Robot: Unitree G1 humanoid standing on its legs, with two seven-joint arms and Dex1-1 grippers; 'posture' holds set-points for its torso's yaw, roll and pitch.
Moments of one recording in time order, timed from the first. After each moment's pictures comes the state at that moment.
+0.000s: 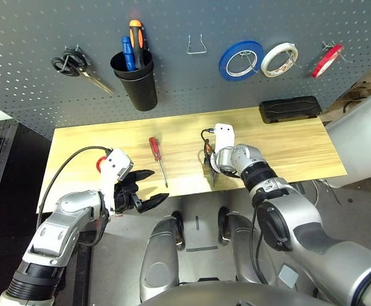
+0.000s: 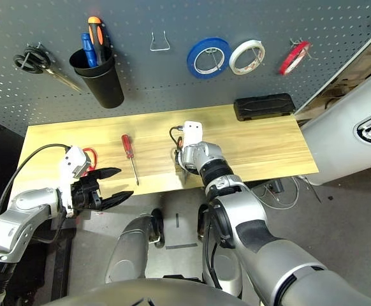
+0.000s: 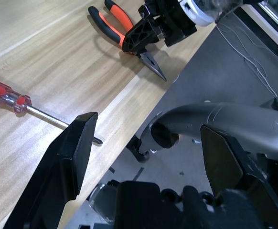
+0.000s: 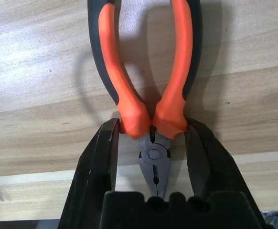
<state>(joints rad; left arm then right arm) 0.06 0.67 -0.01 -0.26 -0.36 0.45 -0.88 -0.88 0.14 -0.09 0.98 0.46 0.76 -0.37</state>
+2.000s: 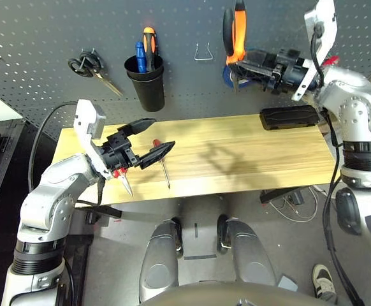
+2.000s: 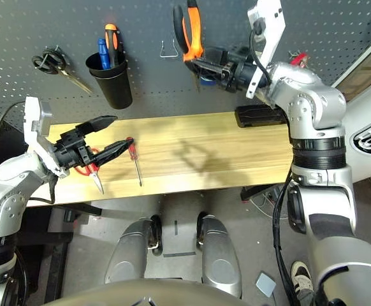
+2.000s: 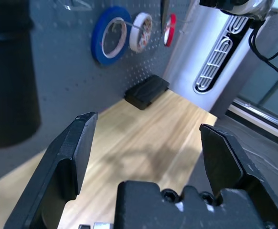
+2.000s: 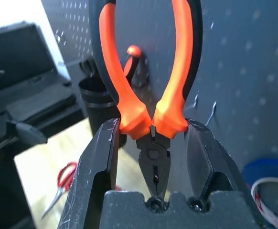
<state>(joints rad) -0.17 0.62 0.21 -0.38 -0.63 0.51 -0.82 -0.90 -0.43 -0.10 0.13 0.56 0.64 0.78</state>
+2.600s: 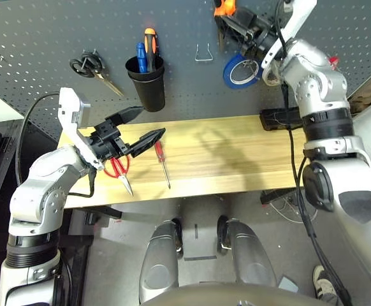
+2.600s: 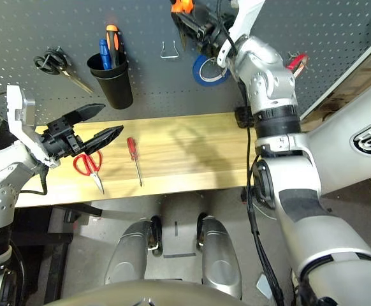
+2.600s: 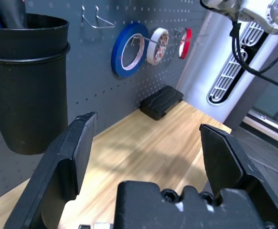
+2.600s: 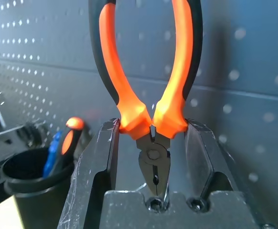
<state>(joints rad) -0.20 0.60 0.22 -0.34 -0.63 0.49 -0.77 -1.16 -0.22 -0.13 0.65 0.39 0.16 0.62</state>
